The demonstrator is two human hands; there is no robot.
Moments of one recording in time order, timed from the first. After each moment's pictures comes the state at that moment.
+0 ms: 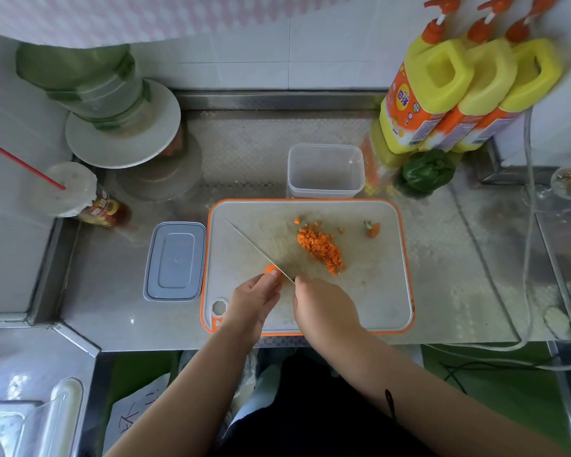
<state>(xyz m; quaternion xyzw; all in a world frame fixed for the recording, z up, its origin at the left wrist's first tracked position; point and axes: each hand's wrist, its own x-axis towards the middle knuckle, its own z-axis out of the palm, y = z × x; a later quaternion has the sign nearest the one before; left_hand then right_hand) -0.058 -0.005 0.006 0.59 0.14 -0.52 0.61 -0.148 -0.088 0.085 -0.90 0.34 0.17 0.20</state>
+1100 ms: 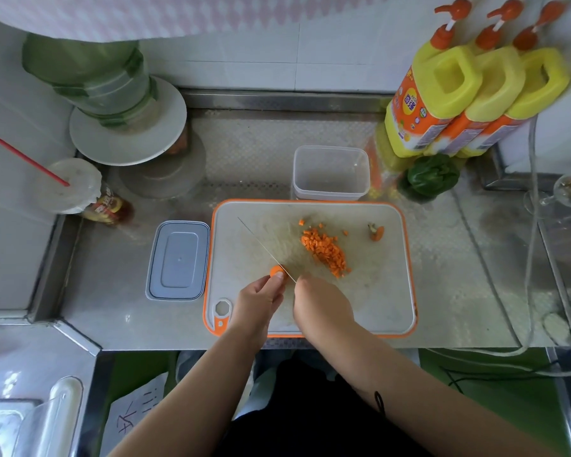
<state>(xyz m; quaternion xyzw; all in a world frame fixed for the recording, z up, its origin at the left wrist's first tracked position) -0.061 -0.001 -0.004 0.61 0.10 -0.51 0.60 -0.128 -0.089 0.089 -0.86 0.37 0.27 0.22</state>
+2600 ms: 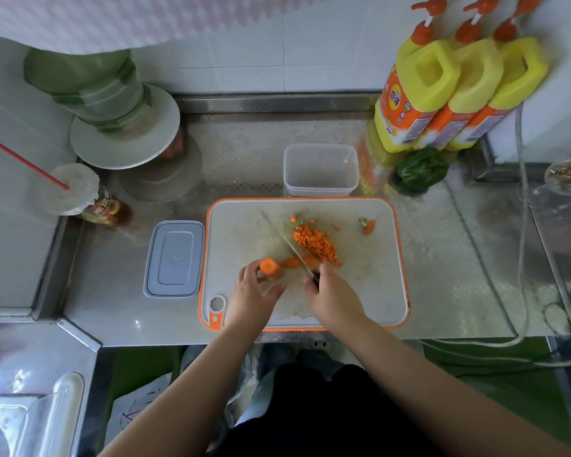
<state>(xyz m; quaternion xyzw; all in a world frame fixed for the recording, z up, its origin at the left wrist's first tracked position) -0.066 0.003 0.000 0.87 -0.19 -0.33 0.33 -0.176 -0.113 0.040 -0.82 0.43 0.10 0.36</state>
